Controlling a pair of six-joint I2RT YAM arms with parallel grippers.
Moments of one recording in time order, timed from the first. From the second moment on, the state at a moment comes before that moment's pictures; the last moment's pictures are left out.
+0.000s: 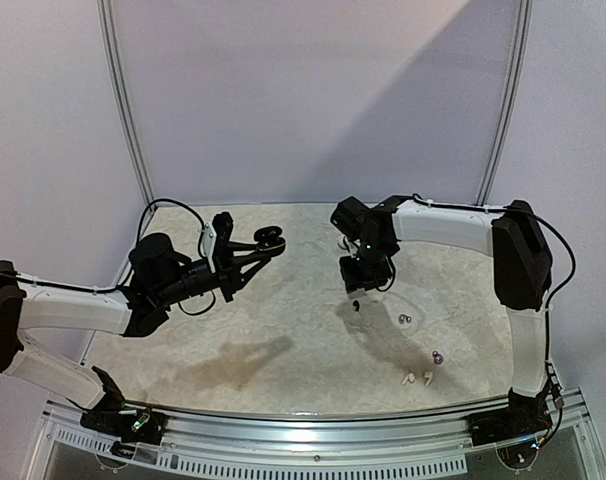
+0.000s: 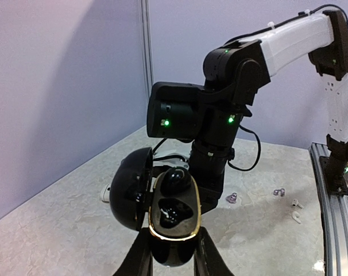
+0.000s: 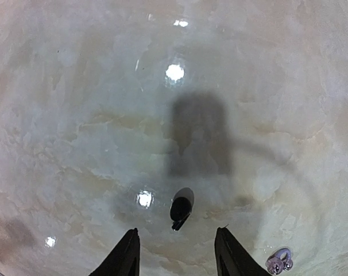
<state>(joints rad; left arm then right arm) -0.70 1.32 0.50 0.84 0.35 0.03 0.76 2.11 1.71 -0.93 0.08 0.55</state>
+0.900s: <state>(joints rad) -0.70 1.32 0.50 0.84 0.35 0.03 0.77 2.25 1.76 -0.94 0.04 0.55</state>
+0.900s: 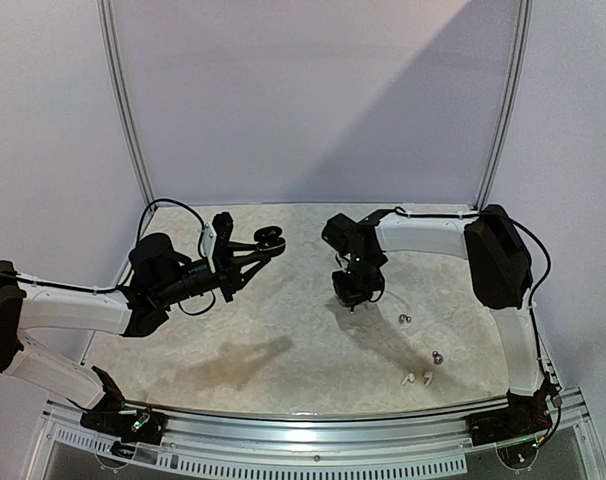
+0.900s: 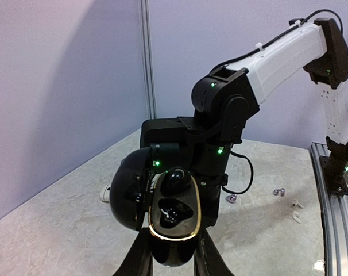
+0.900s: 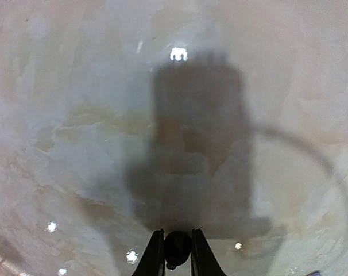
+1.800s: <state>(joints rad) -0.70 1.32 0.50 0.84 0.35 0.03 0.88 2.00 1.34 -0.59 -0.10 0.83</state>
